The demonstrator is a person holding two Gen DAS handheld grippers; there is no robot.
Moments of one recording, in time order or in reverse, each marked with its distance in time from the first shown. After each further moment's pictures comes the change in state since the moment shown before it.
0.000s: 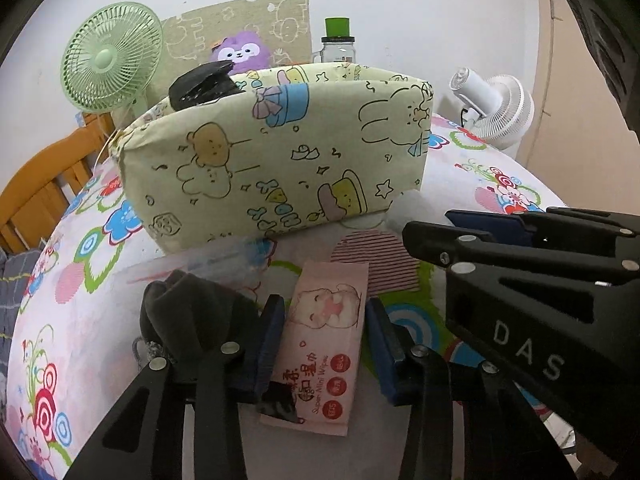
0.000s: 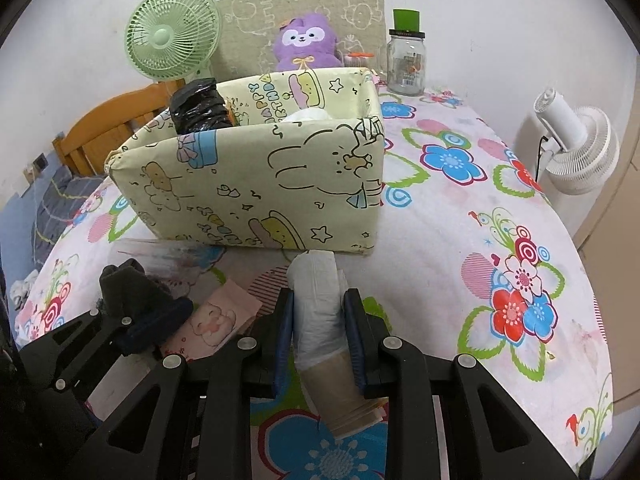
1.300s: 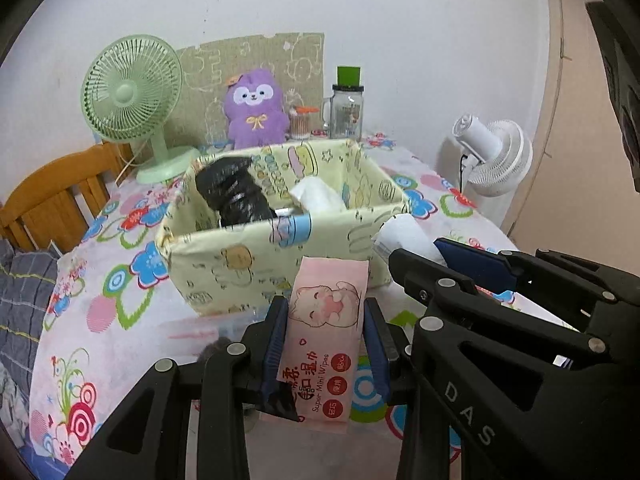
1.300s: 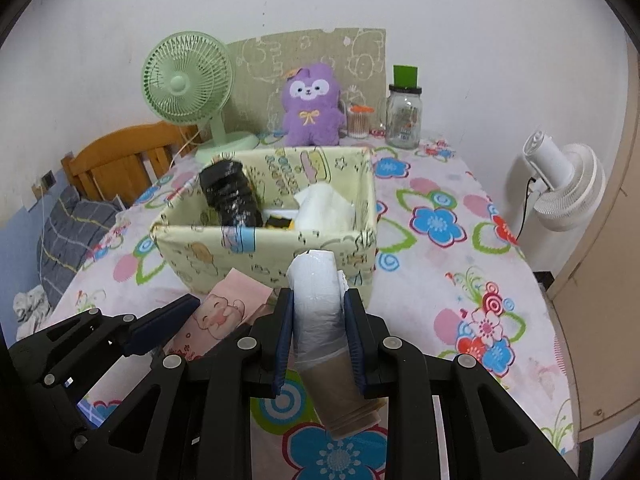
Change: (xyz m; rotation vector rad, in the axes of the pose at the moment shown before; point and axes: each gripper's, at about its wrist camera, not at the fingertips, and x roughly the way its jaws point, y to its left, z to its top) left arm -0.058 0.000 0.054 -0.064 -0.075 0.002; right arm -0.056 0.011 0.031 -0.019 -0.112 -0.008
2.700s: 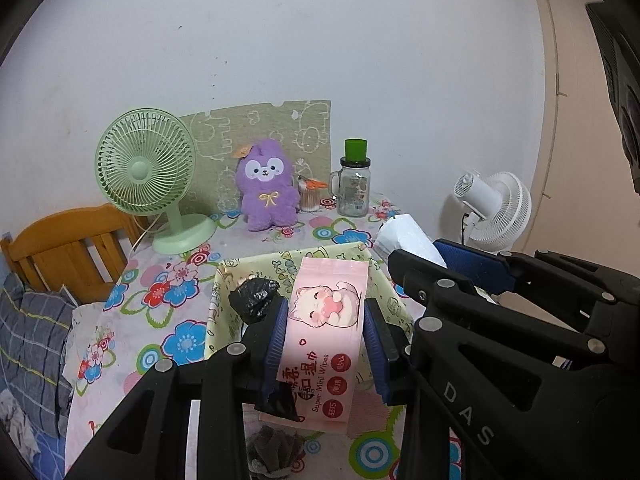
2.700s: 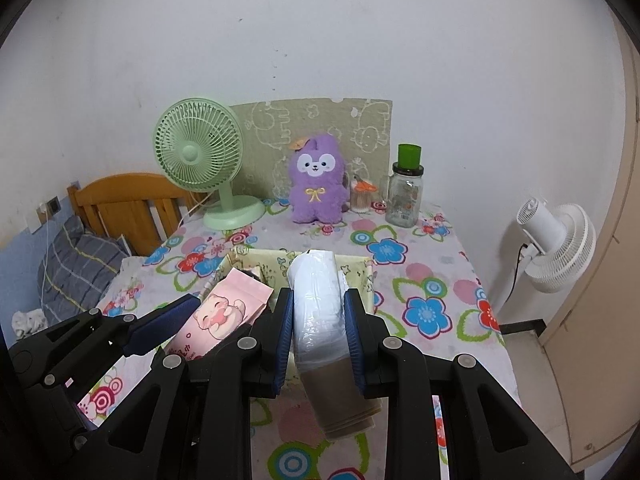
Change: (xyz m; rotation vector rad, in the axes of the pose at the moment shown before) left arm -0.038 0.015 0.068 0.012 -0.160 0.016; right arm -0.047 0.013 0.077 -0.037 -0.163 -0.016
